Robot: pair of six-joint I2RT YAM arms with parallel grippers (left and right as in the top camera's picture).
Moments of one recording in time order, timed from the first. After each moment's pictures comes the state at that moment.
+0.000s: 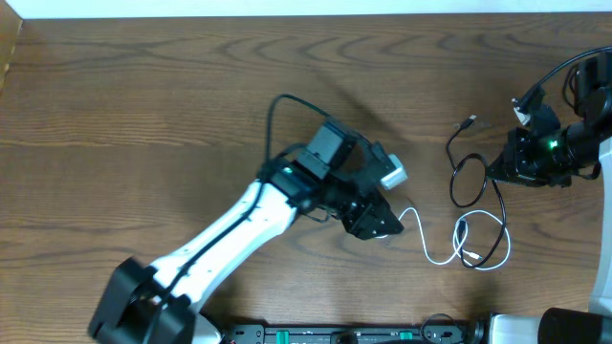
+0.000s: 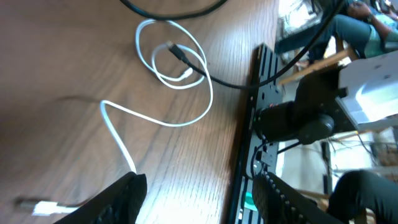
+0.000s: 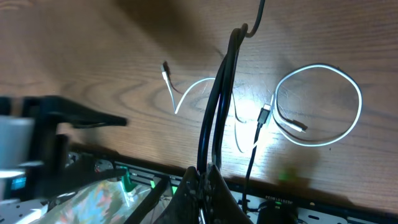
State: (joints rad) left arm -0.71 1.57 1.10 -0.52 0.84 0.07; right arm -0.18 1.52 1.66 -1.68 -0.42 -0.06
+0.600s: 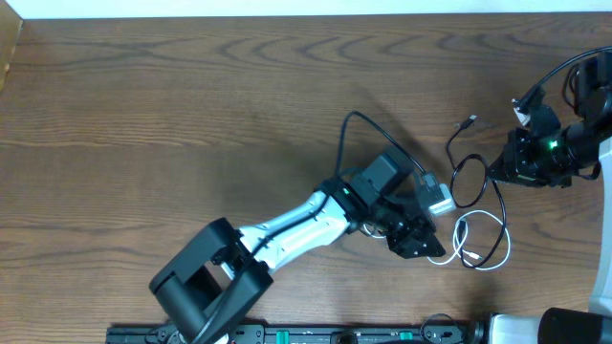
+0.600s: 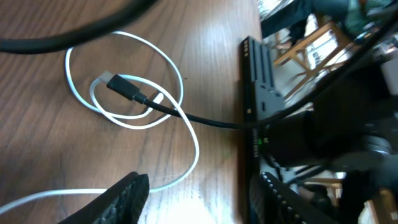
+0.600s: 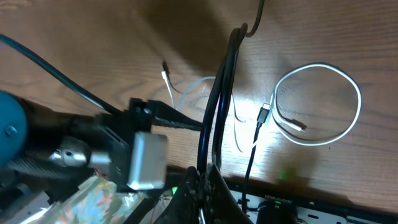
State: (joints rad) left arm -0.90 1.82 1.10 -0.12 0.84 0.00; right arm -0.18 1.52 1.66 -1.68 -0.42 -0.06
